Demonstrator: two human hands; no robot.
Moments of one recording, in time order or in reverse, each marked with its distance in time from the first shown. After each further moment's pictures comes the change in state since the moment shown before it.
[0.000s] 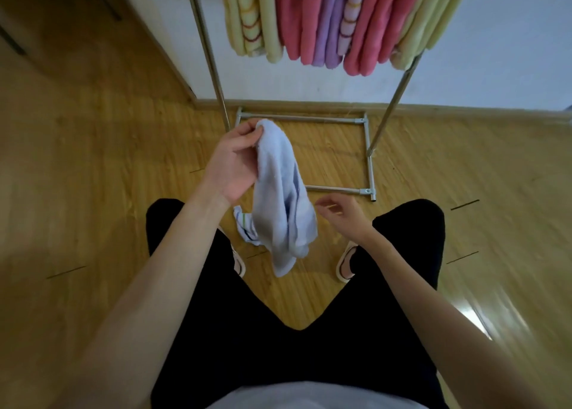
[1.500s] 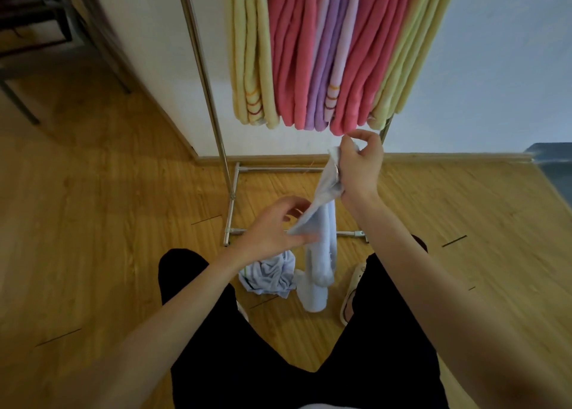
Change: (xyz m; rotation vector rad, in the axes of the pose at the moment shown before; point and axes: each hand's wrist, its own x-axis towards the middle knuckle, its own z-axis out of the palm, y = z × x) left_hand -0.022 -0.012 0.014 1.260 -0.311 0.202; right_hand 0.006 -0.209 -0.072 0.619 0.714 -0.049
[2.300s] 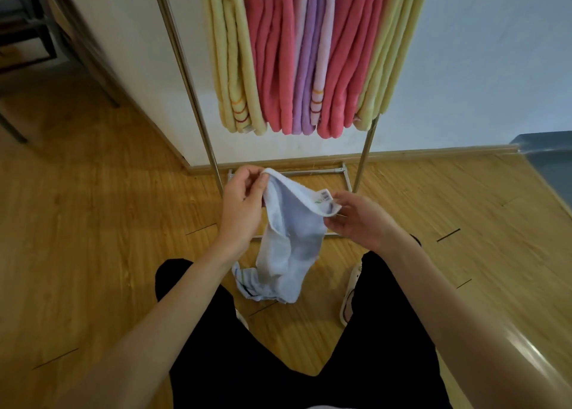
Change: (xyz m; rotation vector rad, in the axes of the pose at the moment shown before) left_hand 0.005 0.042 -0.024 -0.359 0.586 -0.075; right_hand -0.004 0.052 -0.065 0.316 -0.411 0.754
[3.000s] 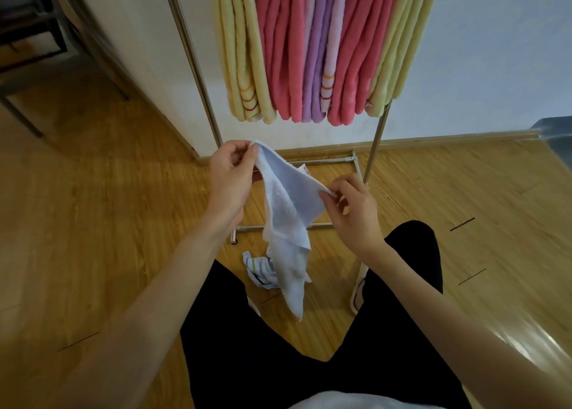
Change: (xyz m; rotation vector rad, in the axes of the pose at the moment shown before) left_hand 0.017 0.025 -0.019 -0.056 0.135 -0.131; right_hand 0.005 0.050 0.012 -1.051 0.236 -1.192
